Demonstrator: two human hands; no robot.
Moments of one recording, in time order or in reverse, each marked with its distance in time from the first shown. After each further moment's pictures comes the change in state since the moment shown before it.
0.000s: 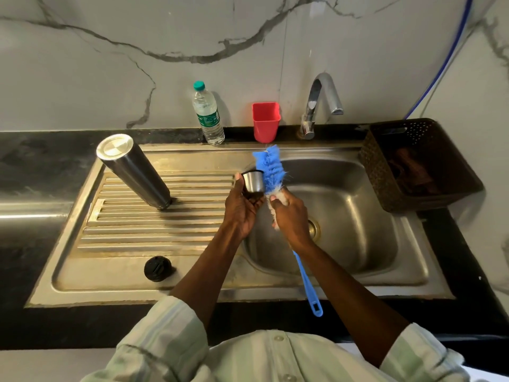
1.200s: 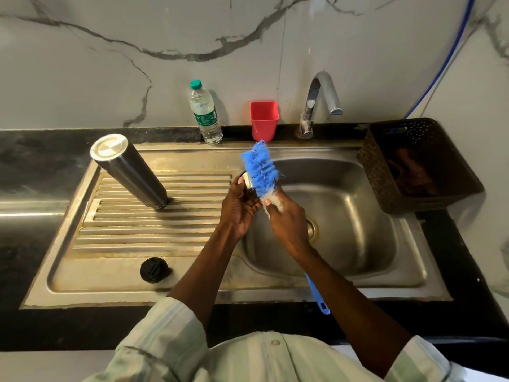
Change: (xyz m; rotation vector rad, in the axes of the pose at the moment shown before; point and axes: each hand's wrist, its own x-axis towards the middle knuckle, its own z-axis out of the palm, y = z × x) left_hand -0.005 0.002 0.000 0.015 -0.070 -0.020; right_hand 0.001 0.013 0.000 -0.234 0.008 -0.178
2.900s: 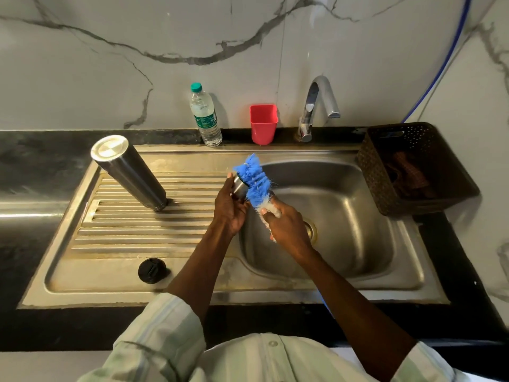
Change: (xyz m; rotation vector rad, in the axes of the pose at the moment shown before) left_hand 0.010 0.011 -0.001 -0.041 0.107 -0.012; right_hand -0.004 -0.005 -0.011 0.004 -0.177 0.078
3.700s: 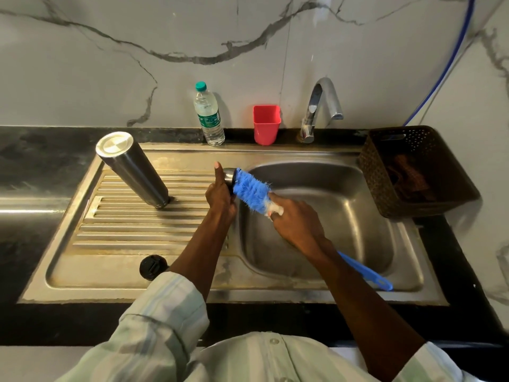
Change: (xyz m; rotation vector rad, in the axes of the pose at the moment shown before) left_hand 0.031 0.014 -0.009 0.090 0.289 0.133; right_hand 0.006 -0.006 -0.027 -0.616 -0.045 -0.238
